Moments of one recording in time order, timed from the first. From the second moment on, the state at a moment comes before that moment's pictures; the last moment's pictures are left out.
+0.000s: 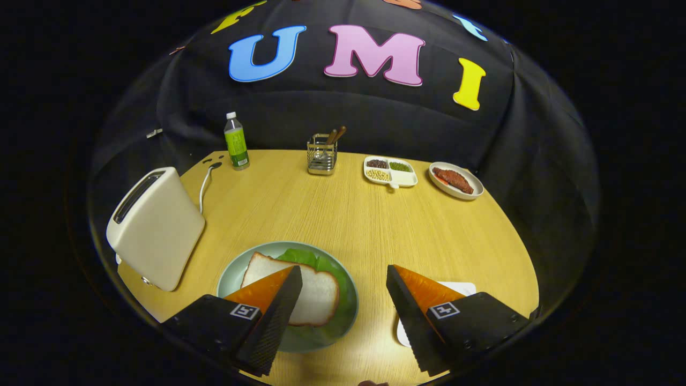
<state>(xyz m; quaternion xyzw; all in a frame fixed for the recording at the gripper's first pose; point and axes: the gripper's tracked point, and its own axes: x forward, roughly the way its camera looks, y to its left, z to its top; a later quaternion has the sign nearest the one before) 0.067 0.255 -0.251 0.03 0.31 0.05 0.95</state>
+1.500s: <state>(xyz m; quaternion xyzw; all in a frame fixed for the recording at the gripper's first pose) -0.011 0.201 -0.036 0.02 0.12 0.08 0.99</state>
